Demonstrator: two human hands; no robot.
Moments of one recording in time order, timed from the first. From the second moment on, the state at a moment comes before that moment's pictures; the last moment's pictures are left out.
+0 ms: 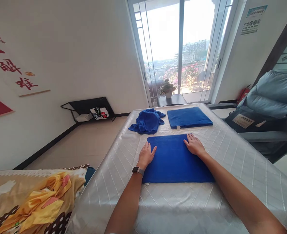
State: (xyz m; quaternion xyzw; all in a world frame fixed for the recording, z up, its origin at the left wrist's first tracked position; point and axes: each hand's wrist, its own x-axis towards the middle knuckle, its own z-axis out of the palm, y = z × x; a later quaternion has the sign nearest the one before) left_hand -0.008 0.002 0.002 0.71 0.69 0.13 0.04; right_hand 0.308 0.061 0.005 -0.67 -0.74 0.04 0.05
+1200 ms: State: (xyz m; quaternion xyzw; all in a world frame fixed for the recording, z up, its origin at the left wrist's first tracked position) left_hand 0.125 0.074 -0.002 0.80 0.59 0.12 0.05; right_hand 0.307 0.056 0.001 -0.68 -0.73 0.05 0.08
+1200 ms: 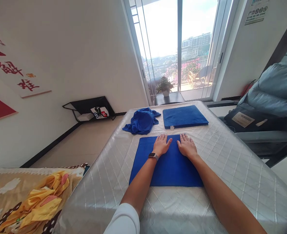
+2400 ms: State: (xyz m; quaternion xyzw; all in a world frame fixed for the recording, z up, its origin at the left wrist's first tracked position) left_hand 0.164 0.052 0.029 0.88 0.46 0.12 0.06; right_hand 0.311 0.054 0.002 -0.67 -0.74 0.06 0.07
